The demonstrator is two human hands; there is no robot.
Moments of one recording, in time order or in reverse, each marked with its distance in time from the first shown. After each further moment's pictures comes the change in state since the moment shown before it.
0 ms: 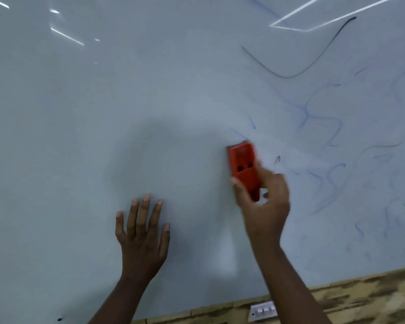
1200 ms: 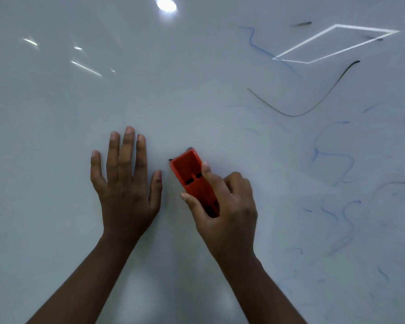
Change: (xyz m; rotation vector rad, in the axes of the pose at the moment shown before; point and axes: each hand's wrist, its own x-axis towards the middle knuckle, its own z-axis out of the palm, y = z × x) left_hand 0.189 -0.028 -0.028 0.138 0.174 0.006; right_hand 0.031 -0.085 0.047 -0.041 -0.098 -0.356
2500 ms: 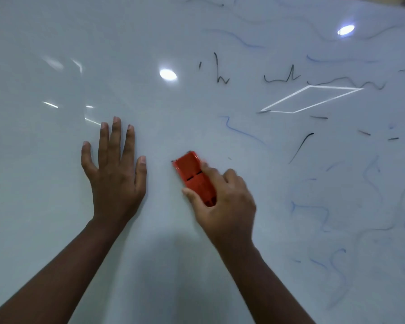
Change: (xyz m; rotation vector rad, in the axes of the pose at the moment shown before) left_hand 0.139 -0.022 -0.012 -0.040 0.092 -0.041; right_hand 0.109 -0.012 -0.019 -0.117 0.095 -0.028
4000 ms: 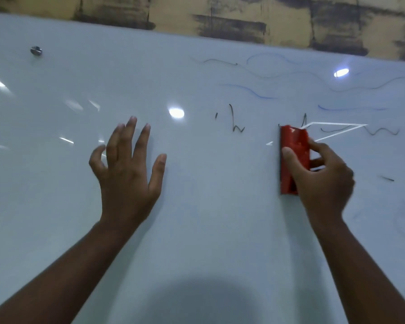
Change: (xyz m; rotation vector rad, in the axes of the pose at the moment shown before) left_hand 0.091 0.000 -0.009 0.009 0.153 -0.003; right_hand 0.151 0.089 -0.044 0.072 0.345 0.275
